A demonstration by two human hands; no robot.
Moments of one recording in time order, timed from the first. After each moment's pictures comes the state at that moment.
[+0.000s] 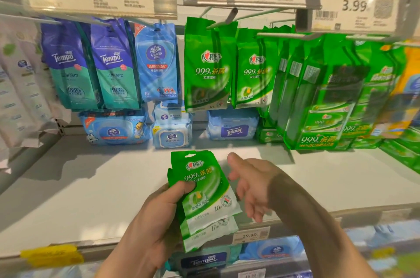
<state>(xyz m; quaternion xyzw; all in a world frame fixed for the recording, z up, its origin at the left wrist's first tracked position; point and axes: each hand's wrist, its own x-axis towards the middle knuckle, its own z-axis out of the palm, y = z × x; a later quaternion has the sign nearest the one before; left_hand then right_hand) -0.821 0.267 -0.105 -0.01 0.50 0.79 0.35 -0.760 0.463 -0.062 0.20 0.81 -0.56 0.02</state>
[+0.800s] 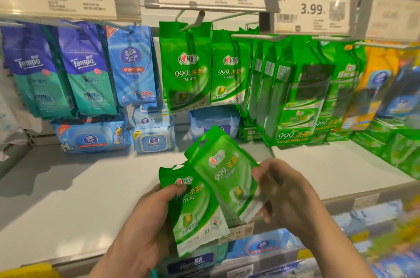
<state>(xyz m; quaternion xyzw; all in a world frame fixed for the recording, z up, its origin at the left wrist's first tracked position) -0.828 0.292 -0.118 0.03 0.52 0.80 0.29 -0.706 0.490 -0.080 0.19 0.78 -0.56 -0.19</state>
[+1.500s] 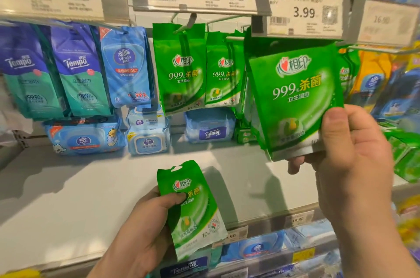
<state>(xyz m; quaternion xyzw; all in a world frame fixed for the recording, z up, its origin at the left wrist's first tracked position) -0.814 0.300 -0.099 -0.04 0.53 0.77 0.36 -0.689 0.492 -0.011 0.04 0.64 -0.57 -0.52</state>
